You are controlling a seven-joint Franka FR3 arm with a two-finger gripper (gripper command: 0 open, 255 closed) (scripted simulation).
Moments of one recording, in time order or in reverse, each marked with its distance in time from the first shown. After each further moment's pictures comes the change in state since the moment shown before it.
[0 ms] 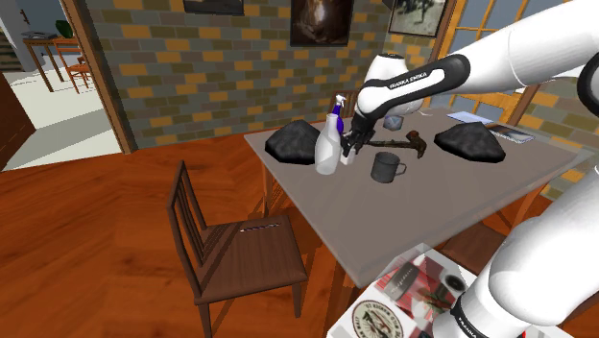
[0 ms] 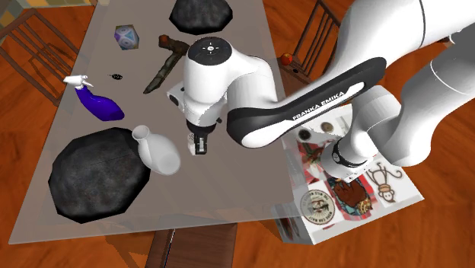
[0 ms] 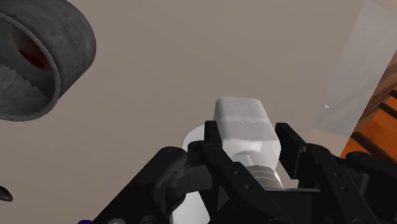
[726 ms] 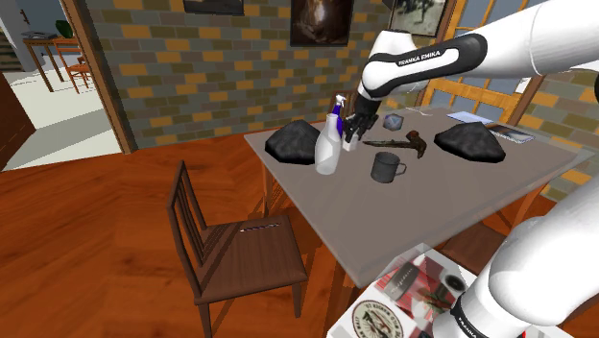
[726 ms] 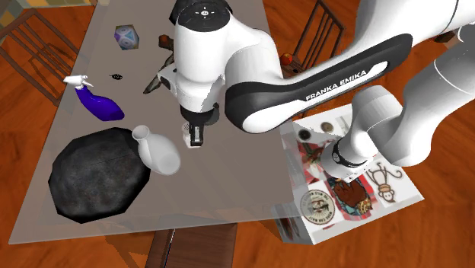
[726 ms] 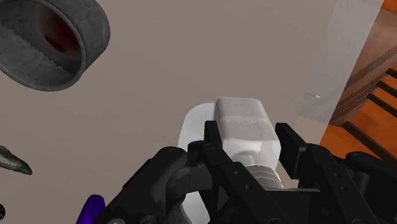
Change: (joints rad) arm 0.000 -0.045 0.006 0.105 -0.010 -0.149 0.010
